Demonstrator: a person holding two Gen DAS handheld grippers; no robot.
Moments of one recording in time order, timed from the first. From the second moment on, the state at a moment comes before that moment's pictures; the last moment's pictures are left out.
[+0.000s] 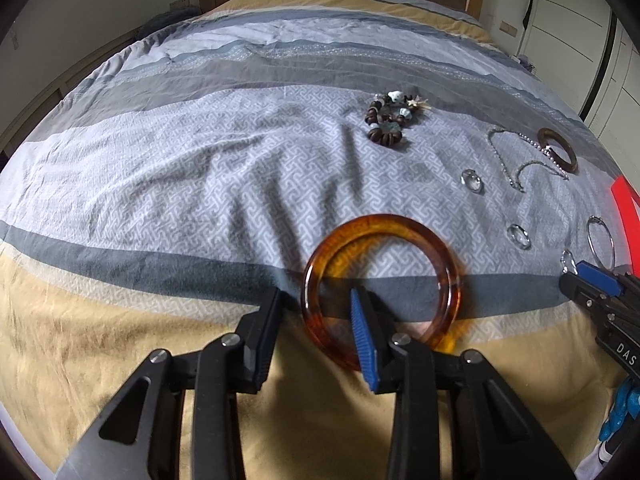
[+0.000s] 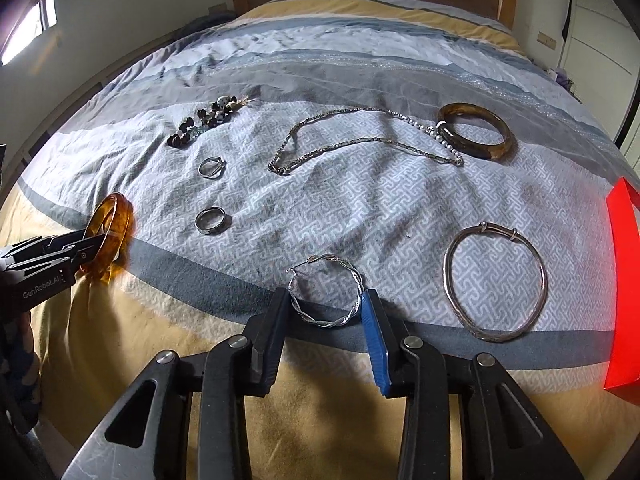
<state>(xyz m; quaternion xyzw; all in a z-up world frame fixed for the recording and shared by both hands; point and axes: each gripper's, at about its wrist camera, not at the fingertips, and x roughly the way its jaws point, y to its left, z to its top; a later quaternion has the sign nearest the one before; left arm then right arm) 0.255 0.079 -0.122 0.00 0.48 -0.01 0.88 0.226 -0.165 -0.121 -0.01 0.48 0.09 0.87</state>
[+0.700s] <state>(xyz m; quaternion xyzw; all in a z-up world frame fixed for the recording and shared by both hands) 0.251 0.076 -0.114 0.00 0.47 0.00 0.88 0.214 -0.163 -0.107 -0.03 0.46 0.12 0.88</state>
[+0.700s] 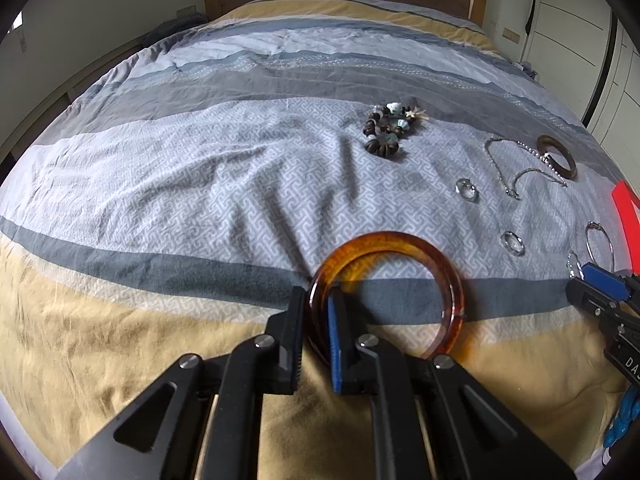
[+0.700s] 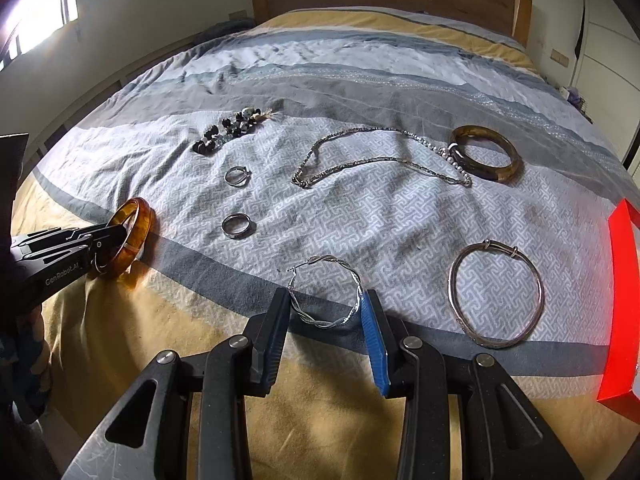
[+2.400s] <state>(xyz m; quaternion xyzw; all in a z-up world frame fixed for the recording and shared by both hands) 0.268 -0.369 -0.051 0.12 0.43 -0.25 0.86 0.201 -0.539 -0.057 0.01 0.45 -0.04 0.89</state>
